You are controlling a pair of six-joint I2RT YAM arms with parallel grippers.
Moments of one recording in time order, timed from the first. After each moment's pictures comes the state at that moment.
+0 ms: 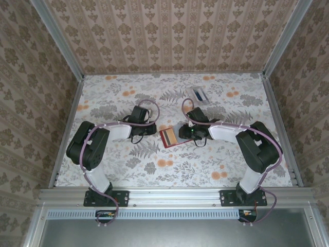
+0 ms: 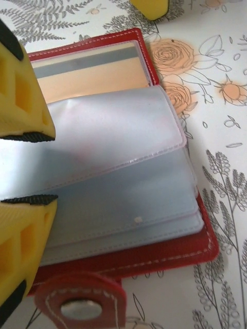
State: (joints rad) left arm -0.51 1.75 0.85 -0.03 0.24 -0.45; right arm 0.53 1.73 0.92 -0.19 -0.21 0.61
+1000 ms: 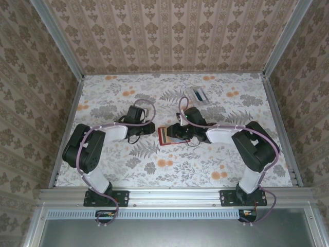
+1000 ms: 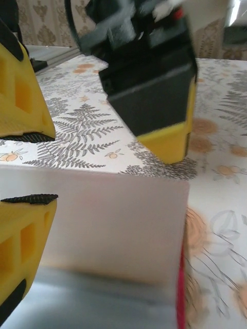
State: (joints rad) left arm -0.46 1.68 0.80 -0.03 0.25 -0.46; right arm 0.58 1.78 0.87 0.18 -0.53 0.77
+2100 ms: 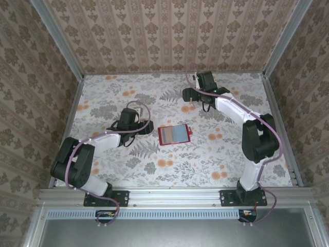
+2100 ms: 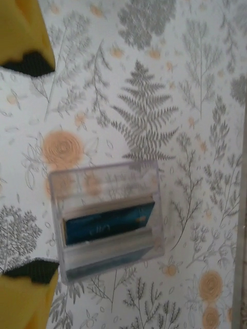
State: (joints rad) left arm -0.46 1.49 0.68 0.07 0.13 -0.39; right arm 0.33 1.87 1.48 -0.39 0.07 0.17
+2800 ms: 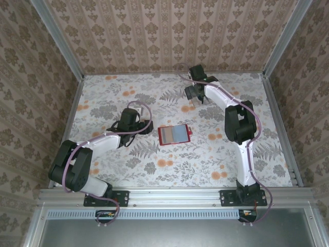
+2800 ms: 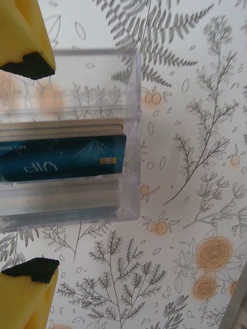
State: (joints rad) left arm -0.49 1.46 0.68 0.06 0.05 -0.35; right arm 0.30 2.26 1.92 -0.65 0.27 -0.03
